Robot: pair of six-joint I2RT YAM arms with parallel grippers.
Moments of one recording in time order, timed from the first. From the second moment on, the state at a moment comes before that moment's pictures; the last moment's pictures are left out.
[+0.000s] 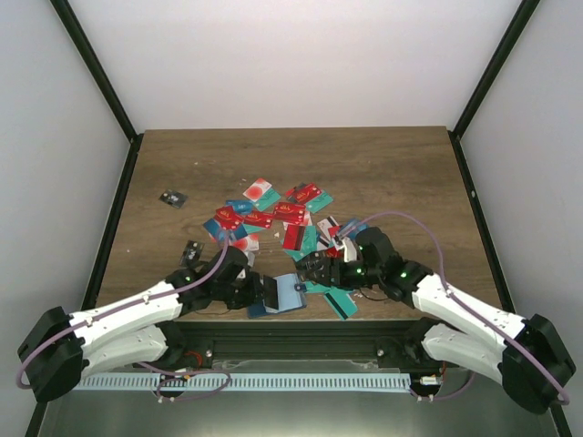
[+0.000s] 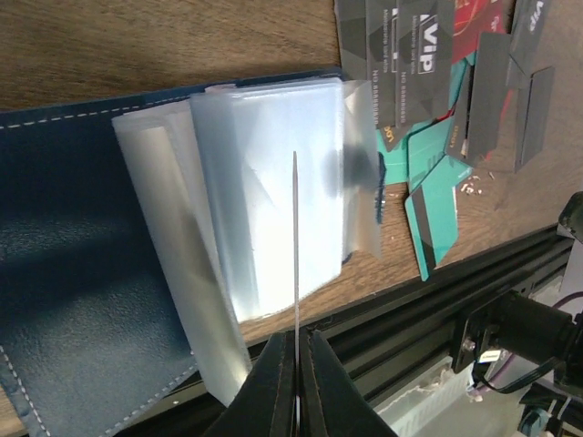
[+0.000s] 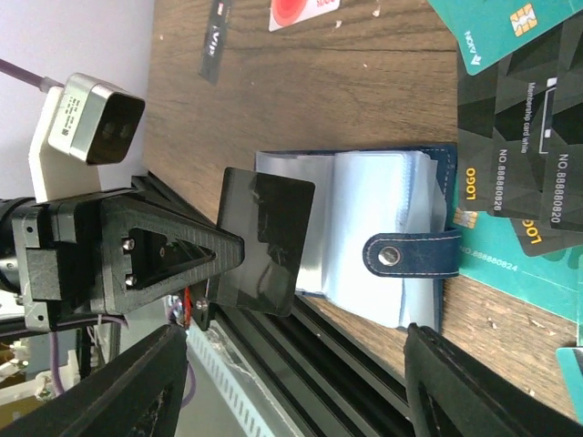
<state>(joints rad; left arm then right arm) -0.90 0.99 0.48 -0.37 0.25 -1.13 0.70 0.96 0.49 -0.20 -0.56 0.83</state>
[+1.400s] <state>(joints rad) -0.89 1.08 0.39 -0.23 0.26 -1.12 0.69 1.39 0.48 -0.08 -0.57 0.71</state>
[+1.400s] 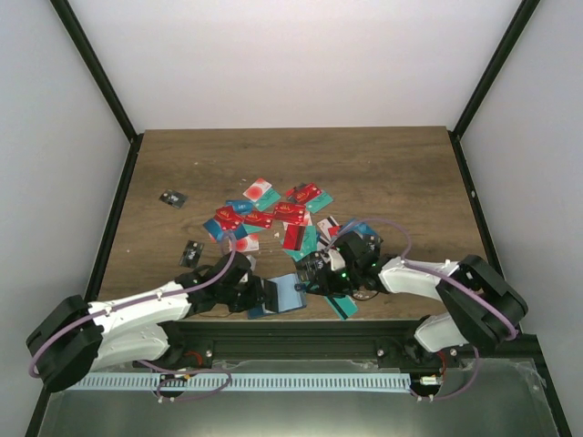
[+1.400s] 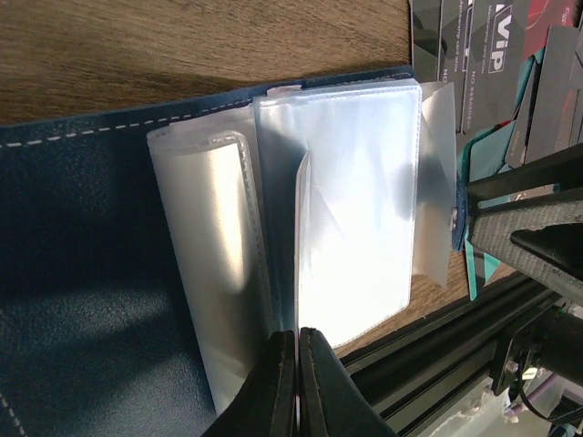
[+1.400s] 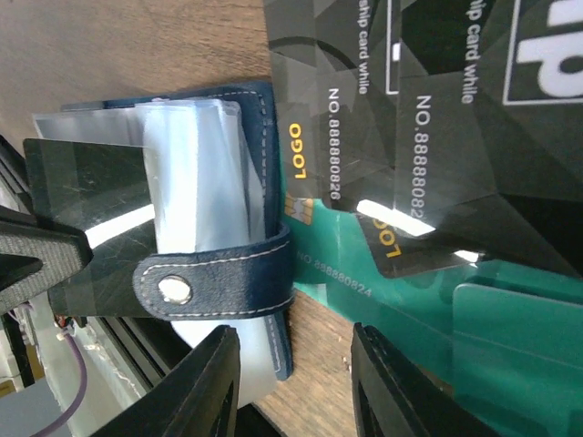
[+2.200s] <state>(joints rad) -0.89 1.13 0.36 -0.10 0.27 -1.11 0.69 1.48 0.51 -0.04 -0.63 0.68</state>
